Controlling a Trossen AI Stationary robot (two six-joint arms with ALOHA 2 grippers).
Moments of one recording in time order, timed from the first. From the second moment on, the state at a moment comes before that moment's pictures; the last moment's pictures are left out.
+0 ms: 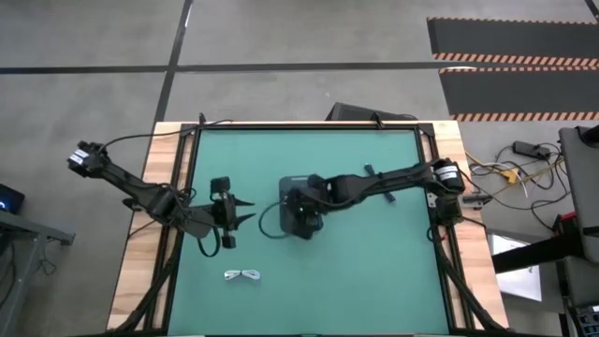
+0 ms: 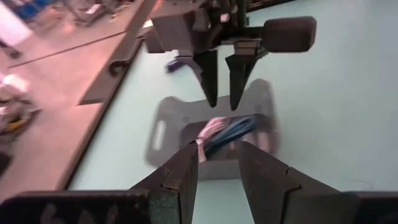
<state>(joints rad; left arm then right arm) -0.50 0.97 0.80 -0.44 -0.70 -0.10 0.08 1.97 1.66 -0.74 0.16 0.35</state>
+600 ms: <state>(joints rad) -0.50 1.28 0.82 -0.38 -0.34 -0.41 0.19 1.81 1.40 -0.49 0.16 0.27</state>
